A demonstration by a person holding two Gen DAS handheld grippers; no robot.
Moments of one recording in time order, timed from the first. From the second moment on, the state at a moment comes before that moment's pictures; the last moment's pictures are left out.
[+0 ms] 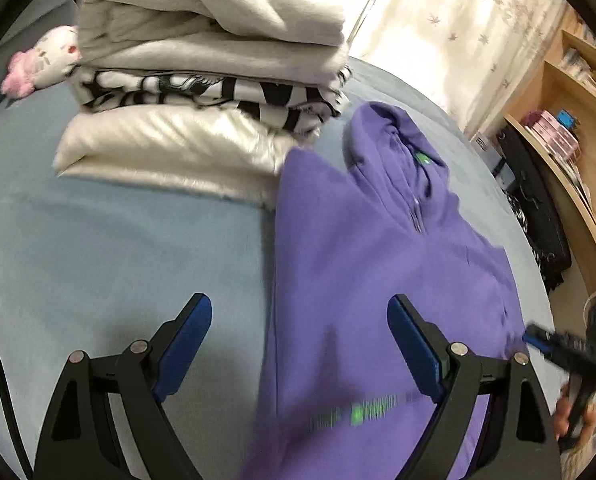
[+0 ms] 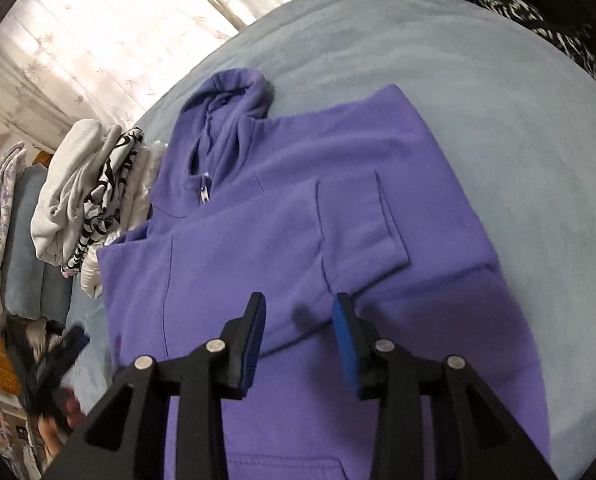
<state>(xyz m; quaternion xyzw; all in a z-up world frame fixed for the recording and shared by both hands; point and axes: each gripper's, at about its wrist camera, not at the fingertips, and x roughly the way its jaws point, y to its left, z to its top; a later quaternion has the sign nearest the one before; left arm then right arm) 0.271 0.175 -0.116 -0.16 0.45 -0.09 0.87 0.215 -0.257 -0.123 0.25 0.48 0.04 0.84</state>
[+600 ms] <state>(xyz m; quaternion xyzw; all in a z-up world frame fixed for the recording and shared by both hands) 0.355 0.134 -0.150 -0.10 0.48 -0.13 0.86 0.286 -0.254 -0.152 0.20 0.50 0.05 0.84</state>
